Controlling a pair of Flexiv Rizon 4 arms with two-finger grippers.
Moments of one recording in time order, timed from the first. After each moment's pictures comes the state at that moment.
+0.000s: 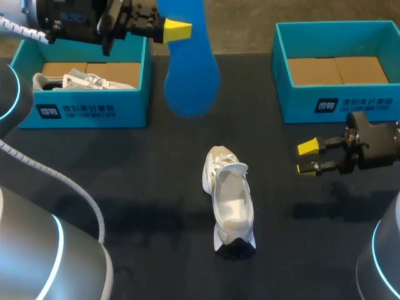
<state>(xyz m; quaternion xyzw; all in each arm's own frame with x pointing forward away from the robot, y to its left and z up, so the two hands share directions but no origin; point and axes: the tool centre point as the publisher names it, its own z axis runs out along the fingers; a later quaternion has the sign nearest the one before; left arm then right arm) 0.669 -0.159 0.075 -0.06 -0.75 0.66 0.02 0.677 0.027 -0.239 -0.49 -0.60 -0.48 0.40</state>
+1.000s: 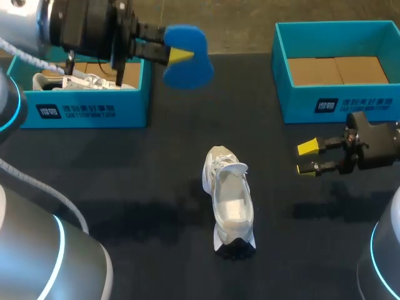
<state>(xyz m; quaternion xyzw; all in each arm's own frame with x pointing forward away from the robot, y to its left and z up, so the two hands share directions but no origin) 0.688 -0.161 0.024 -0.26 -0.74 0.58 -0.19 0.677 0.027 -0.239 -0.49 -0.60 -0.48 0.40</state>
